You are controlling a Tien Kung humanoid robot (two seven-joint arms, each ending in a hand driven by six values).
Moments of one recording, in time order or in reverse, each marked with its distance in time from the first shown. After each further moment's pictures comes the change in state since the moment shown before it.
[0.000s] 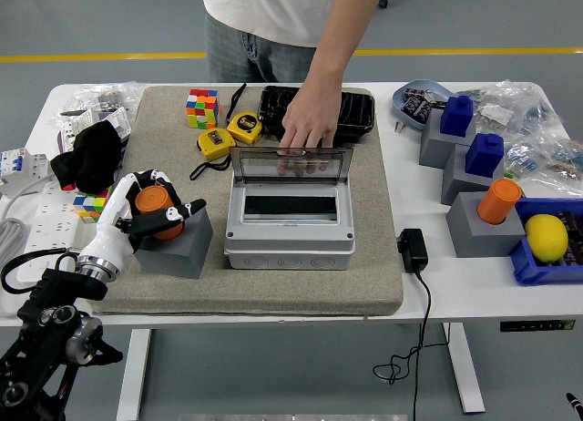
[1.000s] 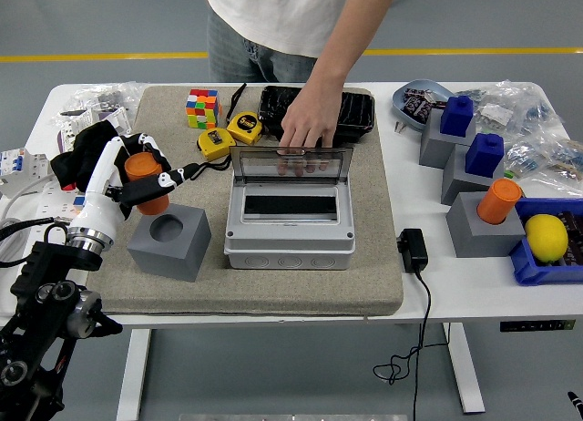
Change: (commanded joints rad) left arm -0.076 0.032 0.019 -0.067 0.043 0.114 -0.036; right arm 0.002 -0.001 -0.003 0.000 0.007 0.000 -0.002
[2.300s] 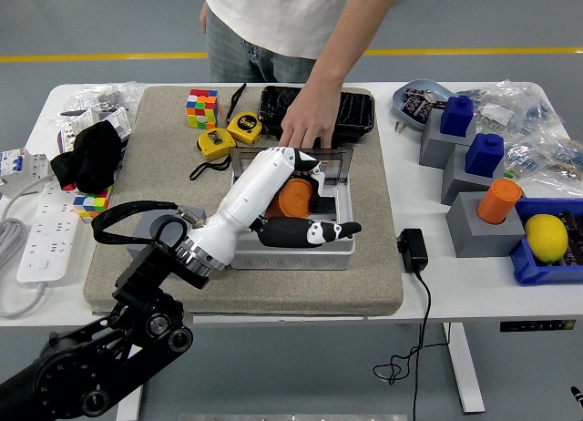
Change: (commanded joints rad) left arm -0.240 0.099 0.671 -0.094 0.469 0.329 -0.091; right arm 0.014 -0.007 -0.013 0.000 0.012 -0.006 0.000
